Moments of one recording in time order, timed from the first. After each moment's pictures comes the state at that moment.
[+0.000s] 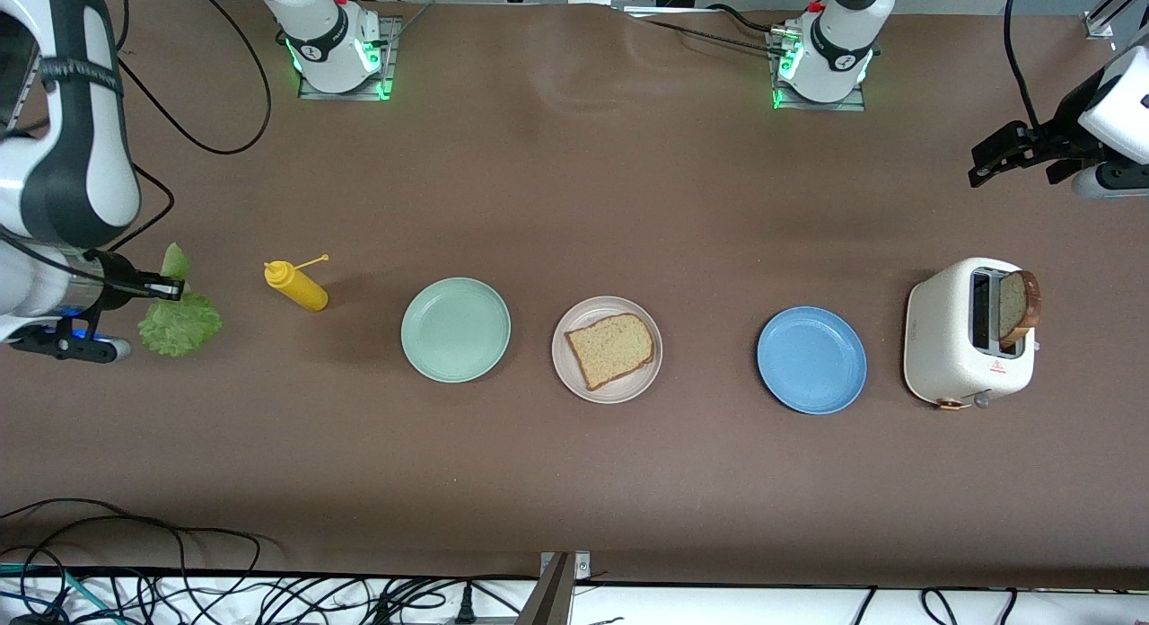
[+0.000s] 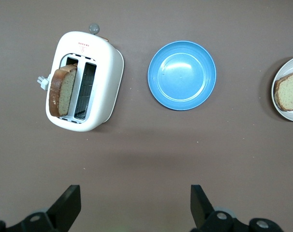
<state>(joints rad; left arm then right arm) -0.04 -0.09 0.03 -1.70 0.01 1.55 -0.07 0.03 0.41 -0.06 -1.40 -0.04 1.59 0.08</state>
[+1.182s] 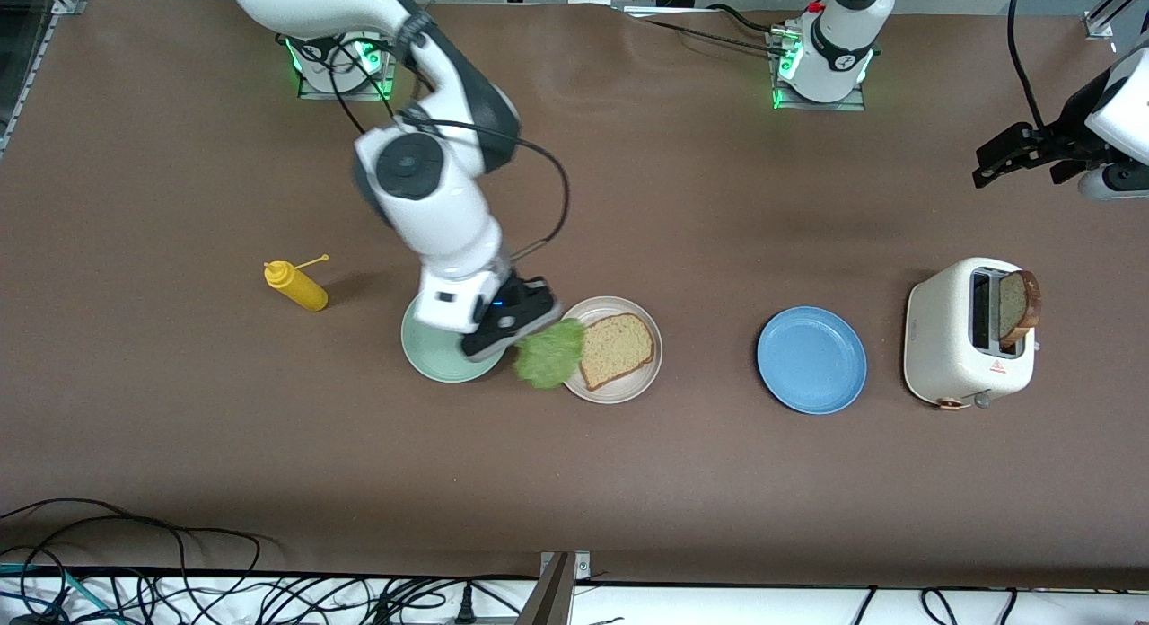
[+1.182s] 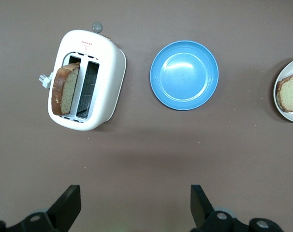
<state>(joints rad) -0.03 -0.09 0.04 -1.70 0.01 1.55 -0.07 0.55 0.69 0.12 -1.28 -0.04 2.30 0.09</state>
